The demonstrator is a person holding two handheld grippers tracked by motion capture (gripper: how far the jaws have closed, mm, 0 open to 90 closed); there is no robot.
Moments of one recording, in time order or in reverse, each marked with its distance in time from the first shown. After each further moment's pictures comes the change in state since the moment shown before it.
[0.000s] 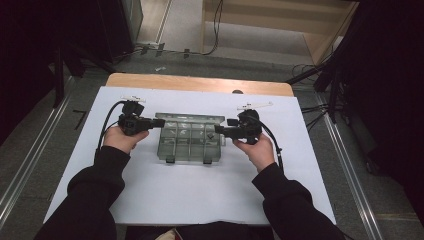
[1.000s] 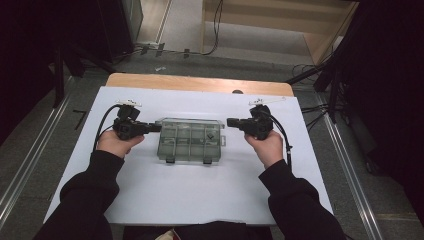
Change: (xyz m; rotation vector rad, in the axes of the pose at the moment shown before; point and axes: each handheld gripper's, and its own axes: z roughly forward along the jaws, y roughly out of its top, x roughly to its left) left arm -0.002 -0.012 -0.014 0.026 -0.007 0.015; right arm -0.010 0.010 -0.030 -0.011 0.072 0.019
